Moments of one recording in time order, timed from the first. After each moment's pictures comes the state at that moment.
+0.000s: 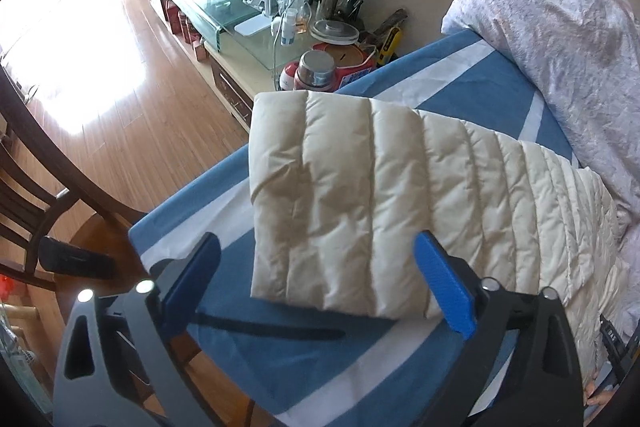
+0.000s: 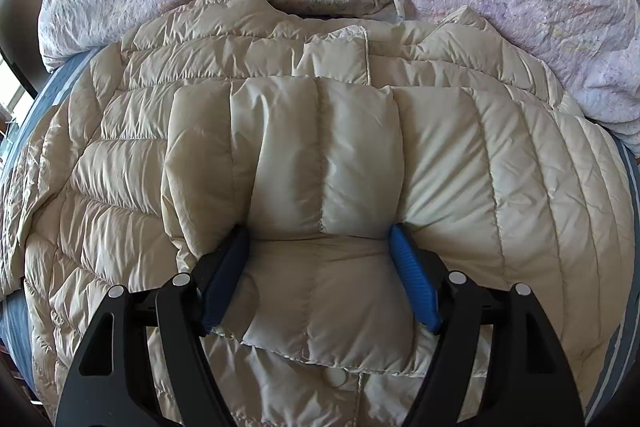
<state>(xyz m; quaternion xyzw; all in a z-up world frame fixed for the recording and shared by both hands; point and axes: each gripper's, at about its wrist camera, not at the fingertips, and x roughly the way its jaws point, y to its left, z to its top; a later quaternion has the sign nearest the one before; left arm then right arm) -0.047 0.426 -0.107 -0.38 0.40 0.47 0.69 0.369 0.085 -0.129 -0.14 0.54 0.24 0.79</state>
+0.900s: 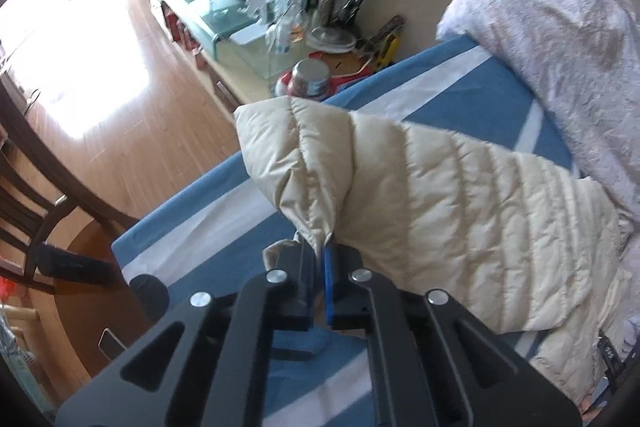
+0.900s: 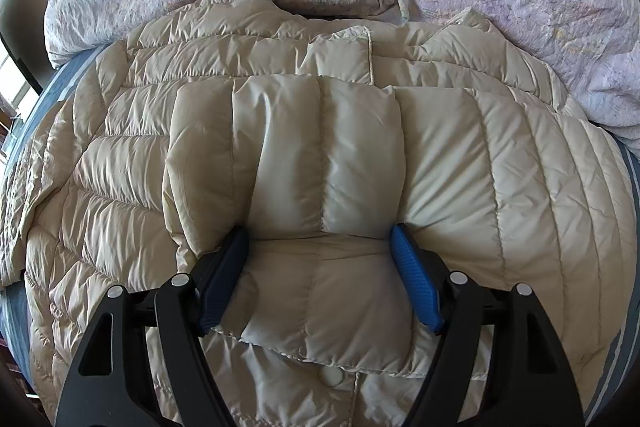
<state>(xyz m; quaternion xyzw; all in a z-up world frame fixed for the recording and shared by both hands) -0.021 0.428 -0.096 -0.37 0.38 0.47 0.70 0.367 0.084 -0.130 -0.14 0.54 0.25 0.79</state>
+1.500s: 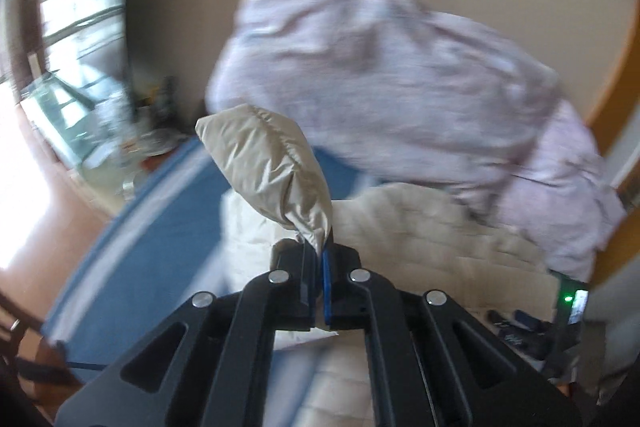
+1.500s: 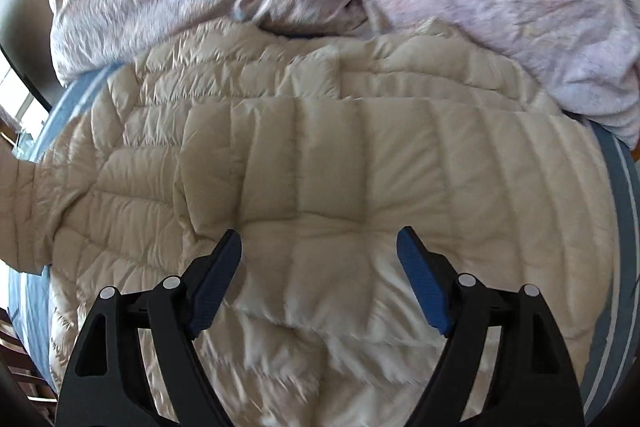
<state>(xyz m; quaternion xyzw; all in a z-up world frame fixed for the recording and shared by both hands) 0.145 0.312 0.047 -0.26 0.32 0.28 0.87 0.366 0.054 -0.089 -0.11 0.53 0.24 0.80</state>
